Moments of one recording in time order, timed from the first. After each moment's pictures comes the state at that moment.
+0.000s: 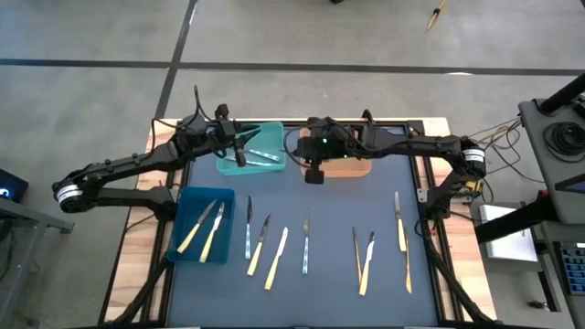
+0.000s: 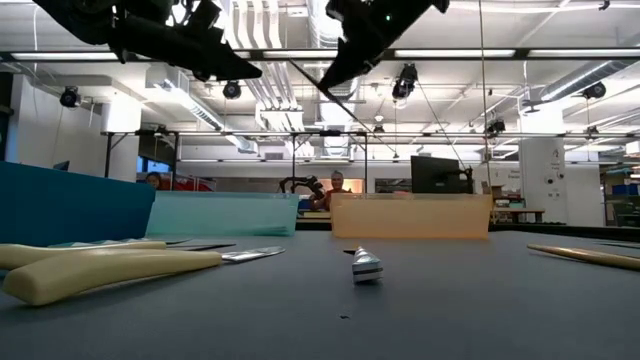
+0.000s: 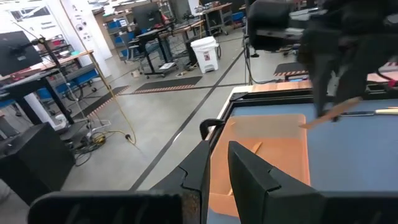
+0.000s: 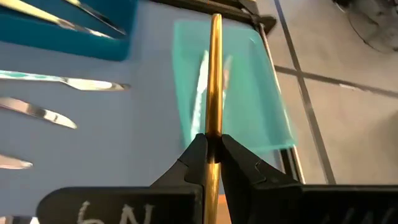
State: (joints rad) left arm 0.54 1.02 0.65 0.28 0.11 0.30; right arm -0.22 1.66 1.48 -0.48 0.05 -0.34
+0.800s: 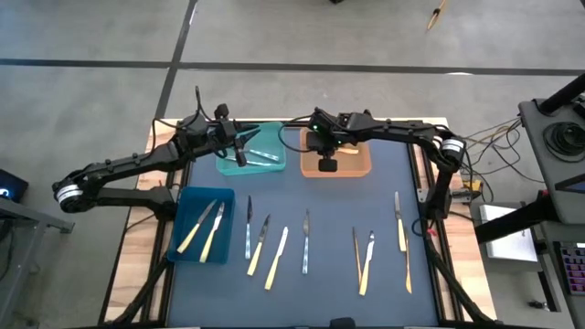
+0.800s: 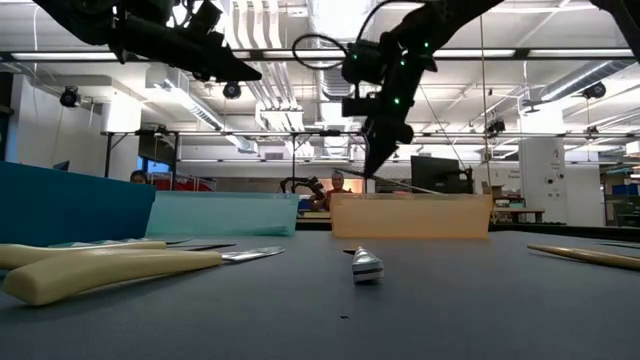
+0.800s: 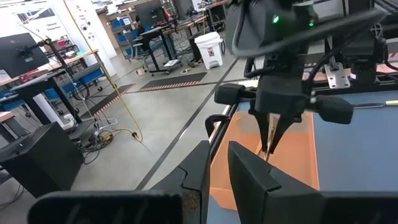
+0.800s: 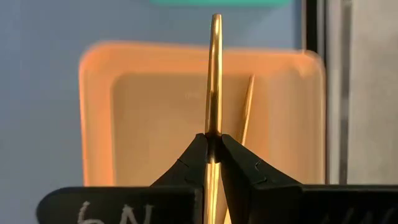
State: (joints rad) left arm 0.54 1.02 0.64 0.27 0.09 0.33; right arm -0.44 1.83 1.46 -0.73 0.05 -0.49
